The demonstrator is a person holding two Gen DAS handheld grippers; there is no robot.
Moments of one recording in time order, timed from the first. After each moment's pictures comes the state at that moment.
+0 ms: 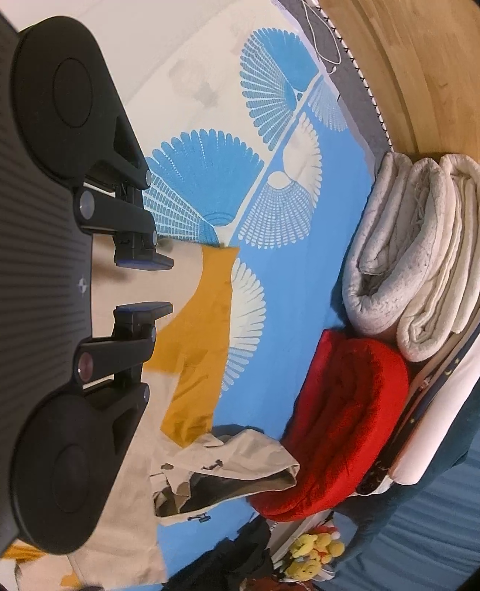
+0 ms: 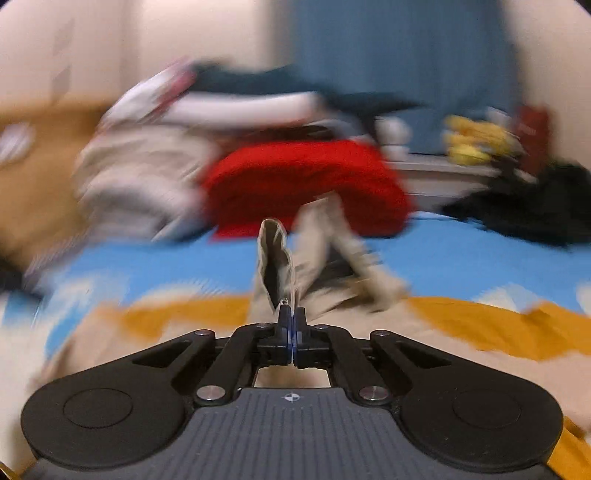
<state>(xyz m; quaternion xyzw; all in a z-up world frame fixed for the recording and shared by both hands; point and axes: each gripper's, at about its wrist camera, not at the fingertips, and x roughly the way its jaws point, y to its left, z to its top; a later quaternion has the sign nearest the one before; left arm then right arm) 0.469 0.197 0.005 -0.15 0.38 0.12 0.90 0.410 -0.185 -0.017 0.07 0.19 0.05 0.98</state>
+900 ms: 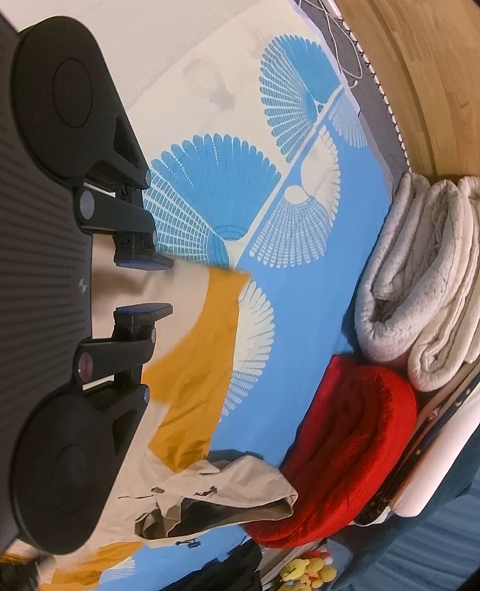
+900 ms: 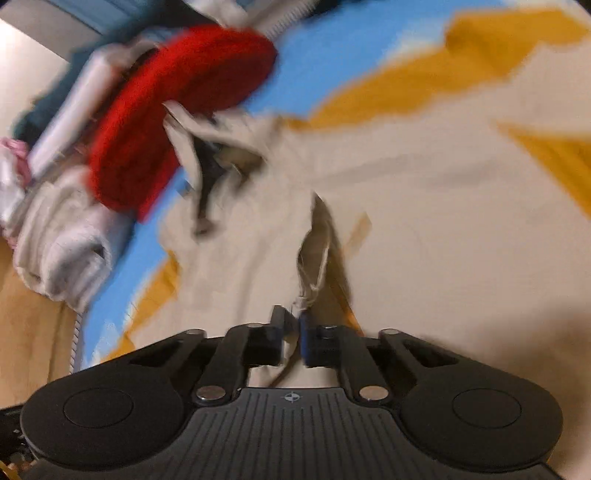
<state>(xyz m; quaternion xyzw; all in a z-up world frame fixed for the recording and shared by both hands) 0.491 0.205 -0.016 -0.17 0.39 0.15 0.89 0.455 -0.266 -0.112 0.38 0.36 0.00 0.85</state>
